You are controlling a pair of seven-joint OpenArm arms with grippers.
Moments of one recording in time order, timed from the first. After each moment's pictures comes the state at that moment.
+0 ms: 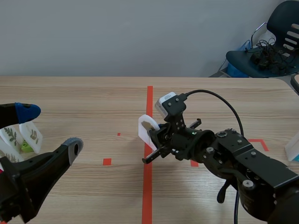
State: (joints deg) left arm 47.9 -32.4 -8.4 119.9 -22.0 -27.4 -9.7; right arm 8.1 7.5 -20.8 58.6 -0.5 25.4 6.5
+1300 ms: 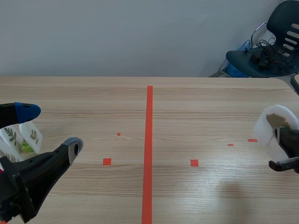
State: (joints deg) left arm 47.9 -32.4 -8.4 119.9 -22.0 -27.4 -9.7; right arm -34.7 14.4 22.8 110.0 15.2 25.7 -11.6
